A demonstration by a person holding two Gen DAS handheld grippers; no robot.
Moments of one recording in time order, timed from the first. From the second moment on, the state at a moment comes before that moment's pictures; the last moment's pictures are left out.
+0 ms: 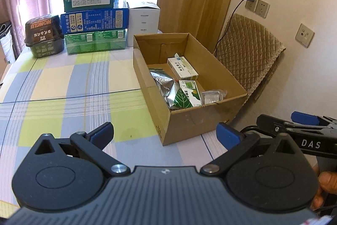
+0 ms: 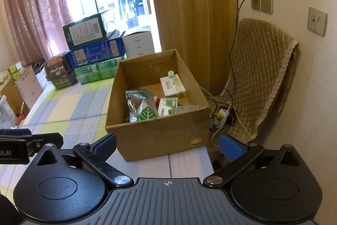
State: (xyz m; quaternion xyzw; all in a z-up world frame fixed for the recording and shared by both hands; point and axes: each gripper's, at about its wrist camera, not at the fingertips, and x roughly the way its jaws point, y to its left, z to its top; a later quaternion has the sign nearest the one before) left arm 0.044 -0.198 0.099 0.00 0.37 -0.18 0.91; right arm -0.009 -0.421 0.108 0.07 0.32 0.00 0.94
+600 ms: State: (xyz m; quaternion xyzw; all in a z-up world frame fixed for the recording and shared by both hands) left arm 0.013 -0.187 0.111 -0.02 0.36 -0.17 0.92; right arm -0.041 -0.414 0.131 0.06 0.34 0.03 0.94
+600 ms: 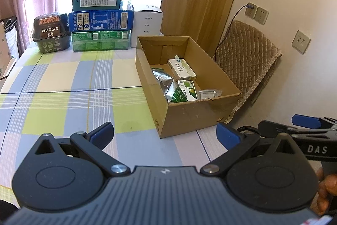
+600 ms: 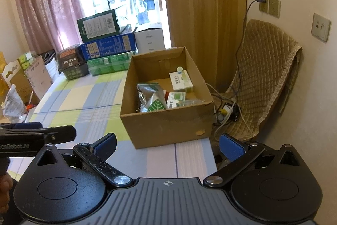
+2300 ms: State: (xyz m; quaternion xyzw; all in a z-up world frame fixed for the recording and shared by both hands) left arm 0.011 -0.187 0.107 -0.02 0.36 -0.17 0.92; right arm -0.044 -0.412 0.132 0.07 0.34 0.03 0.94
